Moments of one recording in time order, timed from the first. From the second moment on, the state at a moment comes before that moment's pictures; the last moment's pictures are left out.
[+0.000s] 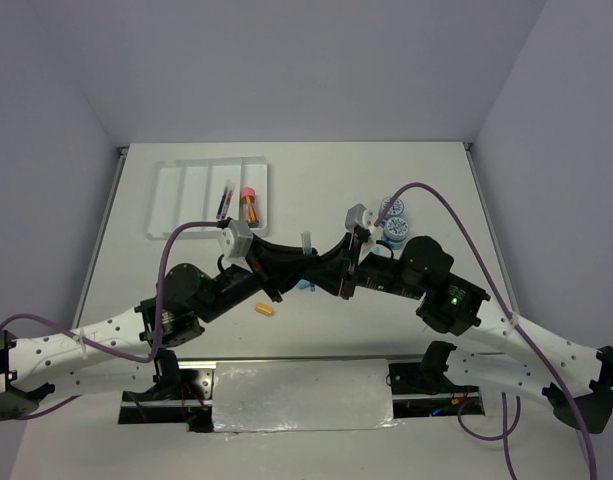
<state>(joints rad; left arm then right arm) -1.17 0.87 0.76 0.41 -0.14 -0.32 0.99 0.81 0.84 0.03 -0.30 0.21</state>
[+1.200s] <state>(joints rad) -1.16 0.86 0.81 0.36 0.11 -0.19 0.97 0.76 0.76 0.19 -0.50 0.18</state>
